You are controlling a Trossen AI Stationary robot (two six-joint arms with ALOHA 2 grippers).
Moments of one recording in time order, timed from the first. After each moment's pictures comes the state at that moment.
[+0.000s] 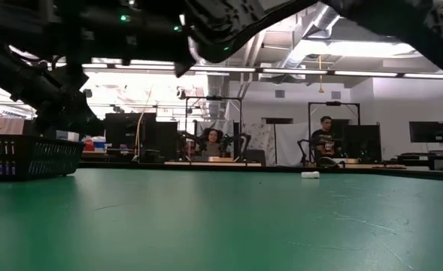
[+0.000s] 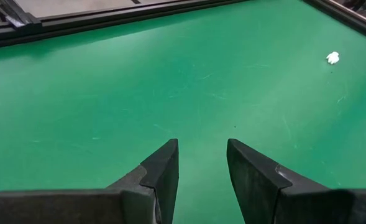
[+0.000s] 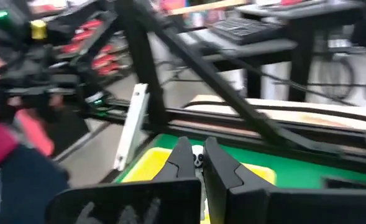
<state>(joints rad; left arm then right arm) 0.21 0.33 0.11 -0.22 -0.43 -0.49 0.13 2.46 2.00 0.42 -0.40 0.12</state>
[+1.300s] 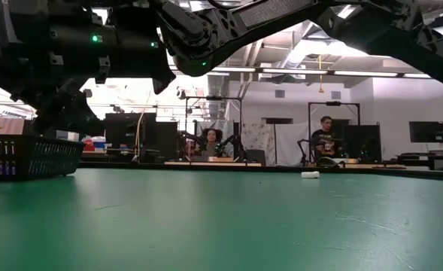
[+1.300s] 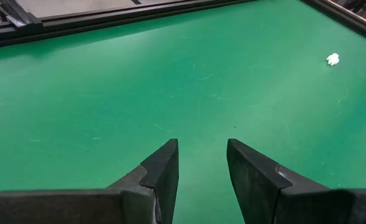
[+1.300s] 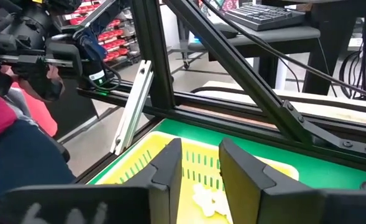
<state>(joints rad) 0.21 0.33 0.11 -0.22 -0.43 -0.50 0.14 2.64 2.25 0.31 -0.45 0.05</state>
